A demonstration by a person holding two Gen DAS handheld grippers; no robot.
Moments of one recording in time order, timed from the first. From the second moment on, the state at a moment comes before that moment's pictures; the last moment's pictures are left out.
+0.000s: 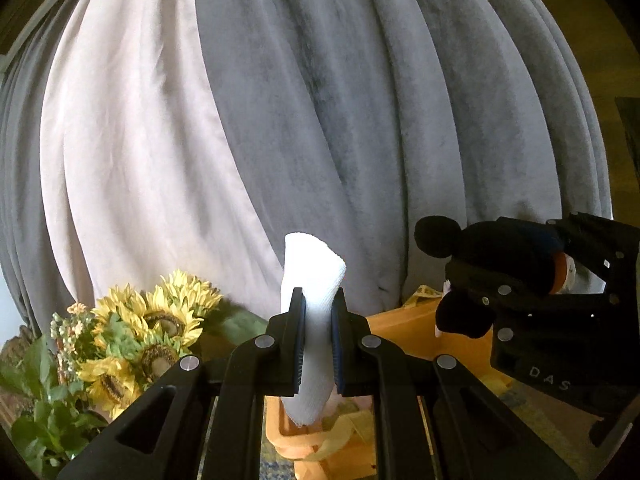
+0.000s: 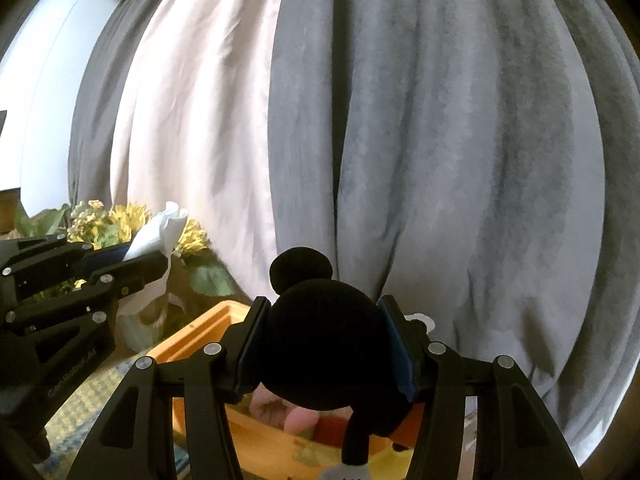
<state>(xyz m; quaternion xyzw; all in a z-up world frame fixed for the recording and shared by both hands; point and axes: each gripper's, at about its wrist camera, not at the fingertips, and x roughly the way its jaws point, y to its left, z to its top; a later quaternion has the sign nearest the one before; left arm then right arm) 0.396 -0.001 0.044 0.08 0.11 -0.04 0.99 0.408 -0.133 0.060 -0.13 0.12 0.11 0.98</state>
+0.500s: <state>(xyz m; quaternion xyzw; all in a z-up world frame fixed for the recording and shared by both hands) 0.456 -0.007 0.019 0.09 0.15 -0.05 0.98 0.468 -0.137 0.035 -0.12 0.15 0.12 0.97</state>
